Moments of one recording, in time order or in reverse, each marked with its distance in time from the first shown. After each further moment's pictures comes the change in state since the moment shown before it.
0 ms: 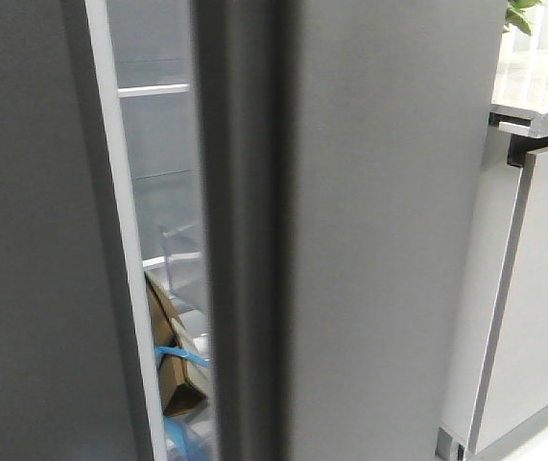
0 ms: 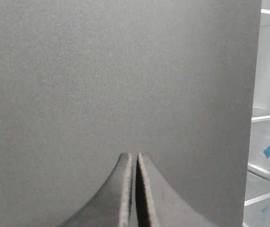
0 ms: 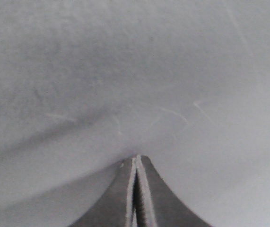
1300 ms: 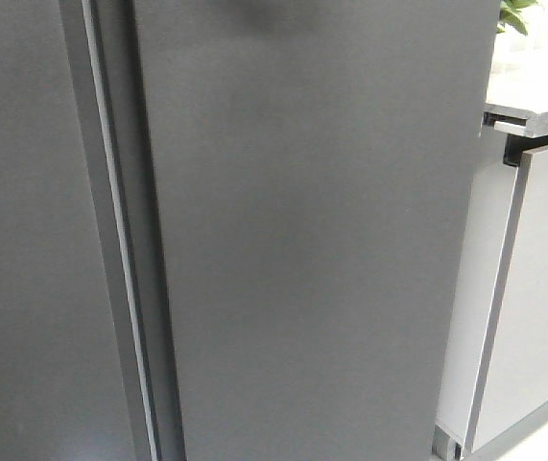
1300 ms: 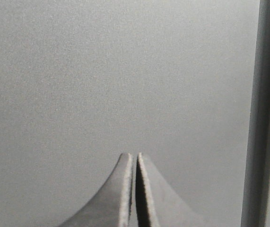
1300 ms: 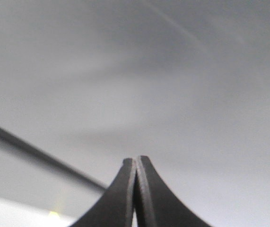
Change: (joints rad) left arm 0.000 0.000 0.000 0.000 0.000 0.000; right arm 0.050 0.503 -0.575 -0.089 0.300 0.017
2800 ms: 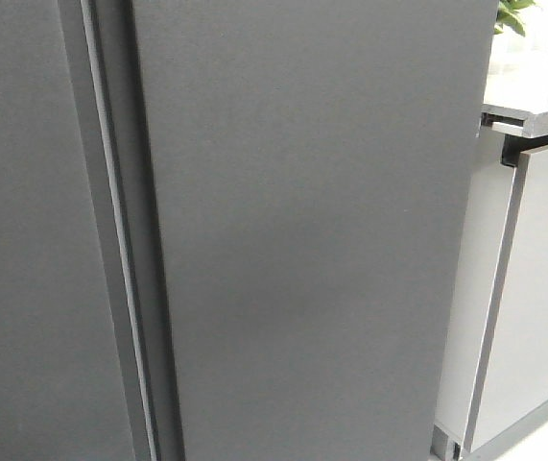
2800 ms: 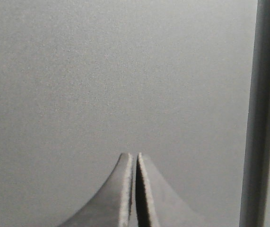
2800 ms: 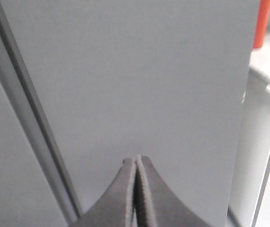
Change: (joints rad) left arm 0.000 0.000 0.000 0.000 0.000 0.000; right arm -0.204 -1.521 1.322 -0.220 -0.319 0.054
